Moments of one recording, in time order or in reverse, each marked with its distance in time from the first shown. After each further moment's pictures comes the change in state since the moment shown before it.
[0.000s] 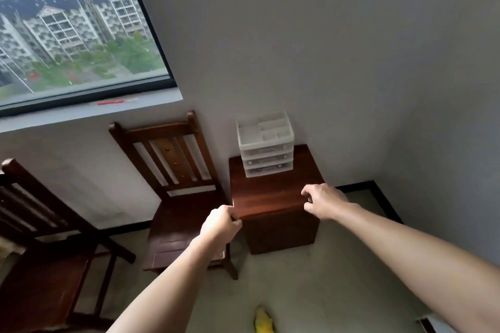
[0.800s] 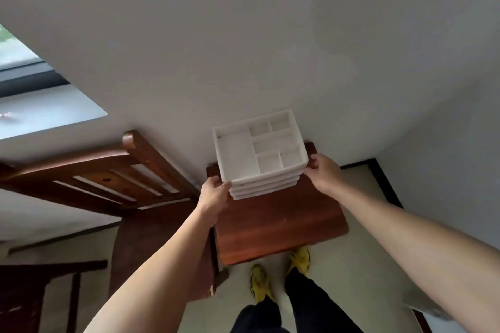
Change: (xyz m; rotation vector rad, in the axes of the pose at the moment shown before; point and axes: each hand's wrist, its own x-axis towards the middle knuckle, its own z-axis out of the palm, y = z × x) left_hand 0.363 0.028 -0.001 -0.724 -0.107 -0.402; right_hand 0.328 0.035 -0.020 0.526 0.012 0.392
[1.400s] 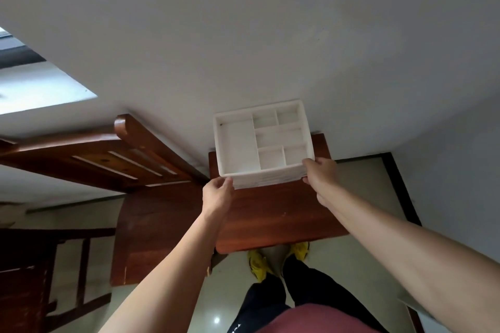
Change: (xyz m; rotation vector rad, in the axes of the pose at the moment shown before) left_hand 0.000 -0.018 0.027 -0.150 0.158 -0.051; right_hand 0.028 -0.003 0.036 0.540 0.059 0.292
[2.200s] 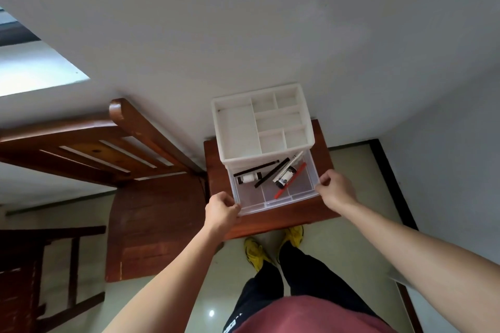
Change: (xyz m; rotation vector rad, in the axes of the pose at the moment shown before) left_hand -0.029 -0.048 -0.020 0.460 -0.134 0.037; right_hand -0.030 0.067 -0.036 -0.623 0.024 -0.151
